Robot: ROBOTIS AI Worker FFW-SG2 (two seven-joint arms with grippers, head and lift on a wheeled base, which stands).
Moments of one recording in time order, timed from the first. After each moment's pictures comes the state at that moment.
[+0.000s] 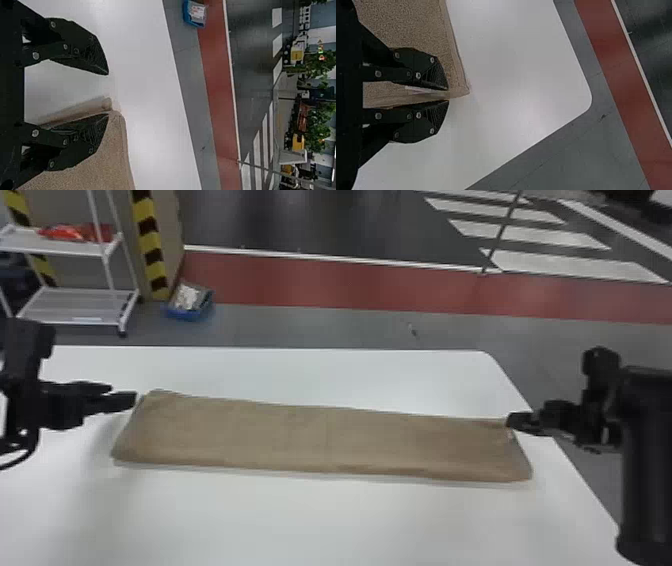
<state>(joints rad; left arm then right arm) -0.39 0.29 0.02 -1.29 -0.03 0.66 -0.60 -0.53 -0.33 -0.47 -1.27 0.23 1.27 0.57</state>
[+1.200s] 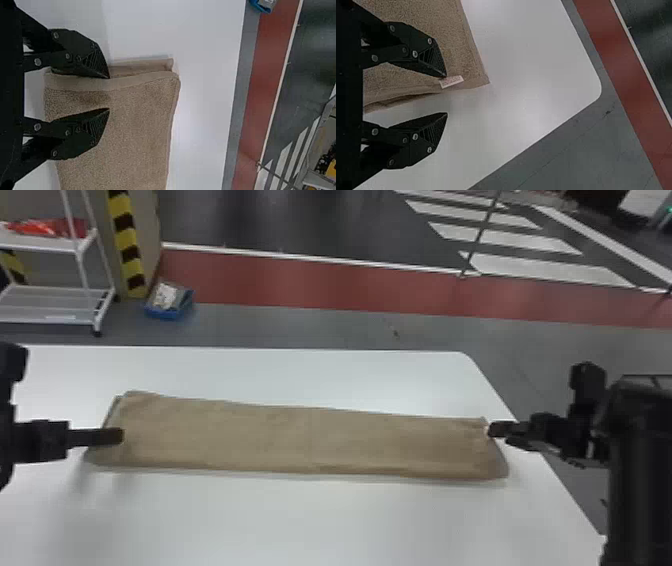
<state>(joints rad) -0.32 0.24 0.08 -1.51 0.08 1.14 -0.58 -0.45 -0.33 -0.51 -1.38 0.17 1.34 0.56</state>
